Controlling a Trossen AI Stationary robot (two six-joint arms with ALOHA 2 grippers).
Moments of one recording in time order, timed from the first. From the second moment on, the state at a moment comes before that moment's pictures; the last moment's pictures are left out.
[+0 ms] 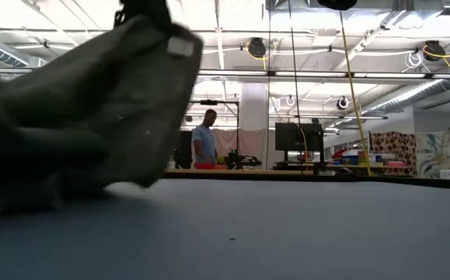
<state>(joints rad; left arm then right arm) -0.17 1.42 1.35 -0.87 -0.12 -0.66 0.21 1.23 1.20 -0.40 0.01 0.85</state>
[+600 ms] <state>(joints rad) -0.19 1.42 1.69 -0.82 -0.17 -0.43 0.18 1.39 1.20 -0.29 0.13 0.54</state>
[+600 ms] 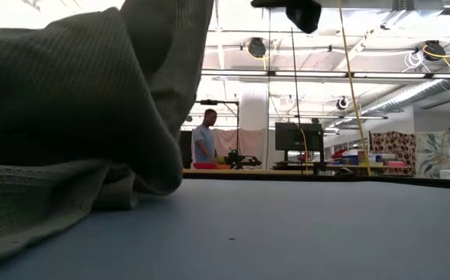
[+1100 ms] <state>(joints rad) -0.22 1.42 1.86 -0.82 -0.19 -0.38 0.08 1.42 1.27 -0.08 0.07 0.44</state>
